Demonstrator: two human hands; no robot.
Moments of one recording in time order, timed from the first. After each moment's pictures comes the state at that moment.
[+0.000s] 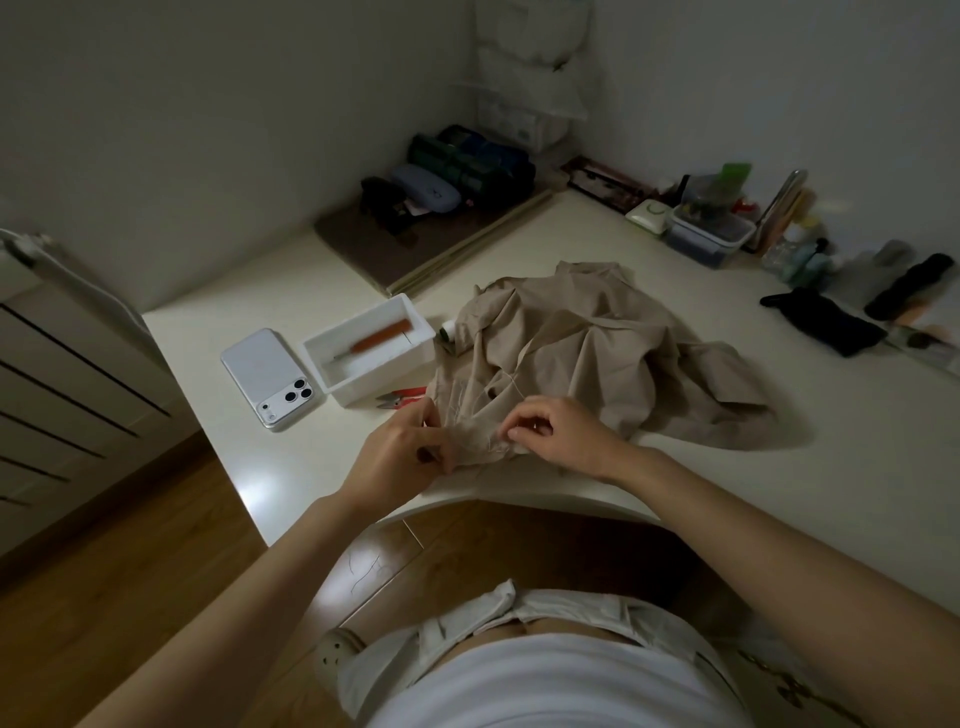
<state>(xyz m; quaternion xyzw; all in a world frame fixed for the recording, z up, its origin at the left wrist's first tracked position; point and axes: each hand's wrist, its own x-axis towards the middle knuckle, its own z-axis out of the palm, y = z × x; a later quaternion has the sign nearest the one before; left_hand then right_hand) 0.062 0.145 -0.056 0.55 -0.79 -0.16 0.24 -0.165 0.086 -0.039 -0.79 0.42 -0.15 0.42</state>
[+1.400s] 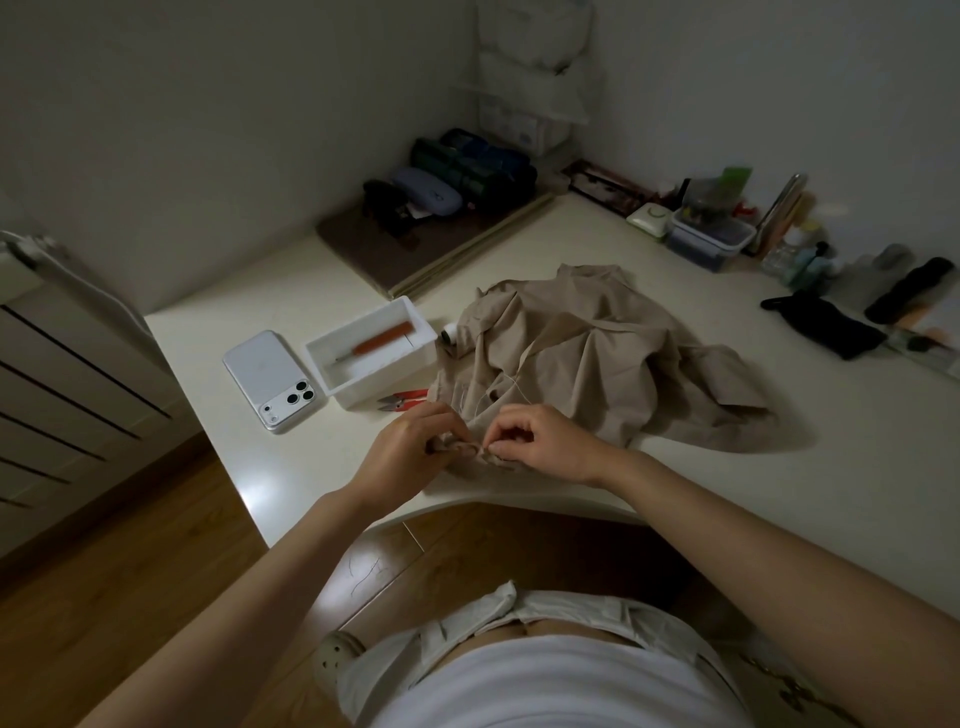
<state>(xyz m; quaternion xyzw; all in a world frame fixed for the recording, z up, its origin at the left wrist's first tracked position) 0.058 0.138 -0.051 0.52 -0.78 -0.21 0.26 -0.146 0.092 -0.030 -0.79 0.36 -0.14 0.48</state>
